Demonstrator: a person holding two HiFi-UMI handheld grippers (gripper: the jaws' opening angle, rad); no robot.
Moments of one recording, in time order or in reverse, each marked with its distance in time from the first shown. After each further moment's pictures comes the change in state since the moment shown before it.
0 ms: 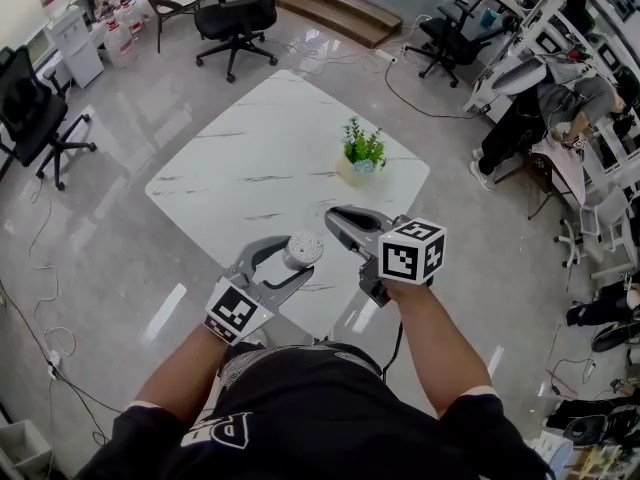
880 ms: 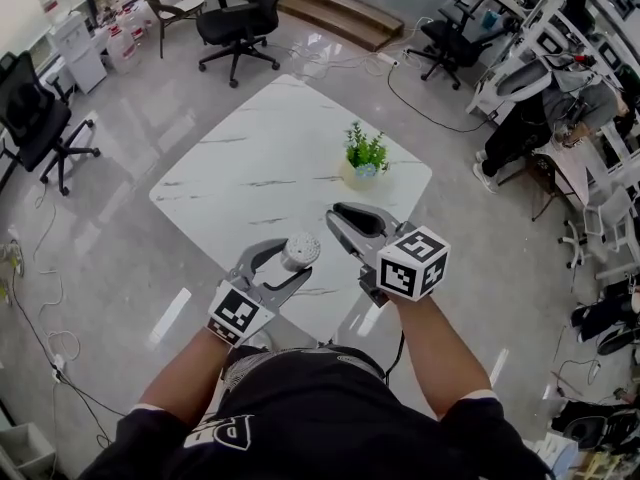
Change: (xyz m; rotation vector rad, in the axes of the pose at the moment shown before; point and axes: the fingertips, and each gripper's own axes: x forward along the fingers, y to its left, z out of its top) left arm -0.001 0.009 -0.009 -0.012 0.032 0.046; right arm -0.008 0.016 0.024 -0.183 -0.109 -0.025
